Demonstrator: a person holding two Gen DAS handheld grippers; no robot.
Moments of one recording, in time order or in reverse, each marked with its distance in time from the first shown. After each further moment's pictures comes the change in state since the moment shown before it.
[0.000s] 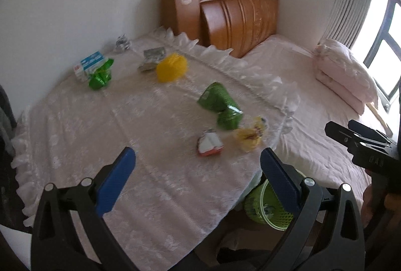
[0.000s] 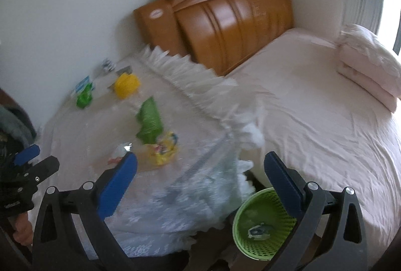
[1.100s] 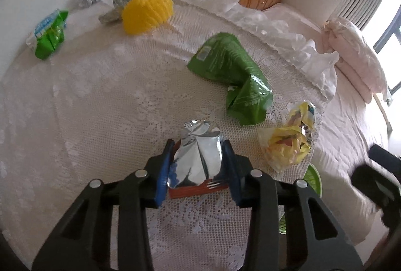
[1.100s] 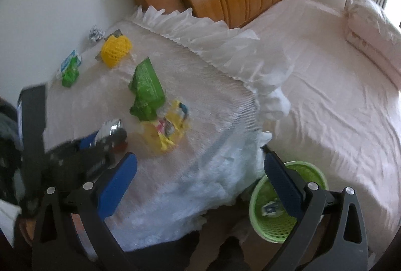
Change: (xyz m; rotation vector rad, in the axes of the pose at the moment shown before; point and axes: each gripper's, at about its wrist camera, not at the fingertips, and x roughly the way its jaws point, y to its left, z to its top) left arm 0.155 -0.013 -0.001 -0.008 0.184 -0.034; right arm 0.079 0.019 -0.010 0.085 0.198 -0.002
